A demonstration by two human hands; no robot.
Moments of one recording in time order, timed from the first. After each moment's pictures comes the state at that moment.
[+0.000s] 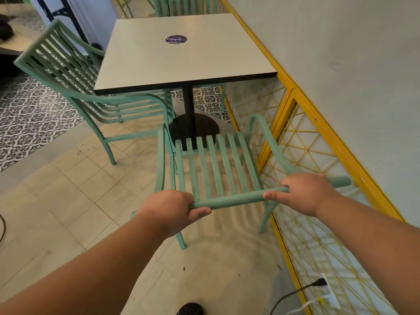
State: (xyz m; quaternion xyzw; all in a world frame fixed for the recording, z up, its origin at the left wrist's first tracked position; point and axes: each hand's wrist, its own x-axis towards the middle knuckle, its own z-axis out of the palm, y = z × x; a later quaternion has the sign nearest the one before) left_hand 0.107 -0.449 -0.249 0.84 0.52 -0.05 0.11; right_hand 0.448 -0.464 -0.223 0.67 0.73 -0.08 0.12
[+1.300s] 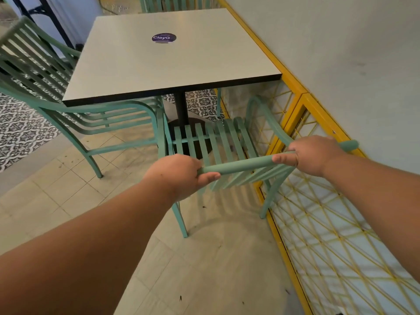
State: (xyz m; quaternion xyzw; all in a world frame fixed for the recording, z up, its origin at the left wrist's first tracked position) left_hand 0.162 -0.275 -0.247 0.86 0.49 -0.05 0.08; right_hand 0.493 -0.290 -0.230 0.70 0.70 -0.05 0.13
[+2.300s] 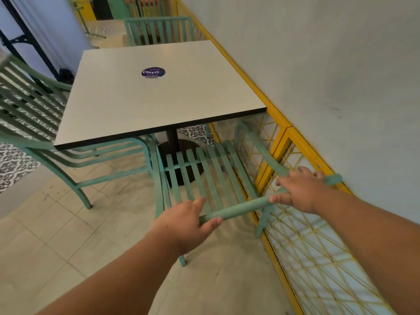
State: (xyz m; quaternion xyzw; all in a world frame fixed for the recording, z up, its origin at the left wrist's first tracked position) left_hand 0.163 -0.270 -0.244 0.84 0.50 -0.03 0.19; right_hand 0.501 -0.275 -0.217 0.73 0.64 -0.12 0.20
